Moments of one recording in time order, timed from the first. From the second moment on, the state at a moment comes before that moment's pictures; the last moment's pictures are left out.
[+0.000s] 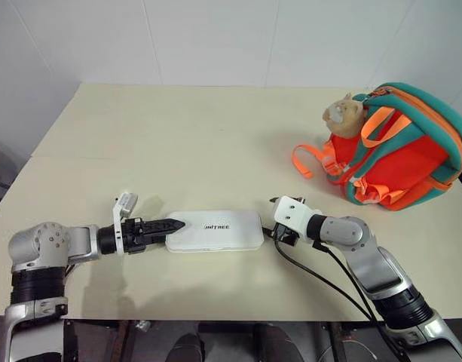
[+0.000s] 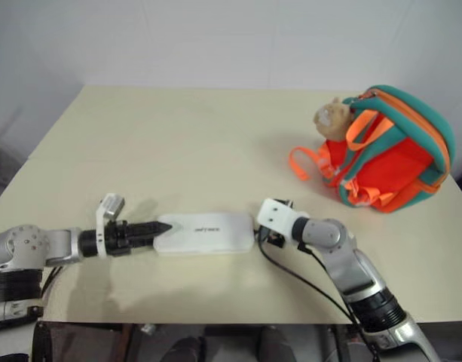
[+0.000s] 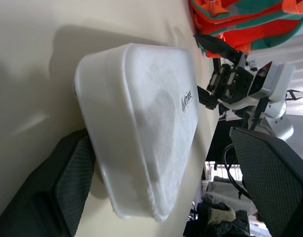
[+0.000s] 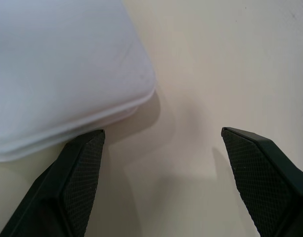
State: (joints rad) left arm -0.51 0.68 0.27 0.21 -0.83 1.49 -0.83; right arm -0.42 -0.57 0.29 -0.19 -0.14 0.39 0.73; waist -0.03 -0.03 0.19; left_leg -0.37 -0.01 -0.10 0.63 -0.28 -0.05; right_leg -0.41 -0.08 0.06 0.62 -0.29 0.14
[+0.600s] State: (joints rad) left arm -0.59 0.73 0.06 0.33 -0.78 1.38 -1.00; right arm -0.42 -0.57 0.29 -0.19 -0.14 0.39 0.73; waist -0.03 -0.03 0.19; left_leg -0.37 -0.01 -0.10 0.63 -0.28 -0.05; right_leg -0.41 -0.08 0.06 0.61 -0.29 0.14
